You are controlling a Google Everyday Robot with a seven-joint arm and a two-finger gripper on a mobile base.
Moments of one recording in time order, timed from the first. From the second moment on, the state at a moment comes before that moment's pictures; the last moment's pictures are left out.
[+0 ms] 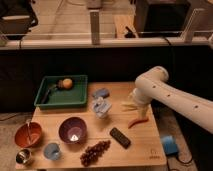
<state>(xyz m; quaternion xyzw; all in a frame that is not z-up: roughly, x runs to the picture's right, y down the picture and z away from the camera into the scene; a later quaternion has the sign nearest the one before) 0.154 0.078 0.765 -0.22 -0.10 -0.21 0.95</state>
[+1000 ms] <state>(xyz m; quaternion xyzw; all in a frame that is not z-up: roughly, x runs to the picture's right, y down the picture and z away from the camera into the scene) 0.088 -0.001 0.826 -0.15 -0.14 -0.25 0.95</state>
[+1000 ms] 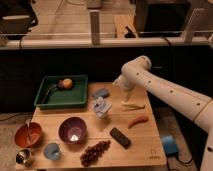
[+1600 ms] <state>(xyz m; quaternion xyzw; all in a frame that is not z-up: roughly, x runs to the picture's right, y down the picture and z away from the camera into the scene) 0.032 -0.001 0.870 -0.16 -0.17 -0.24 0.94</state>
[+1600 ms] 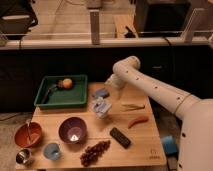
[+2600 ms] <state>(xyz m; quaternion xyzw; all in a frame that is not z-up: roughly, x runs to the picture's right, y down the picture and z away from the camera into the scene) 0.003 0.011 0.938 -0.16 -0.17 -0.25 0.94</state>
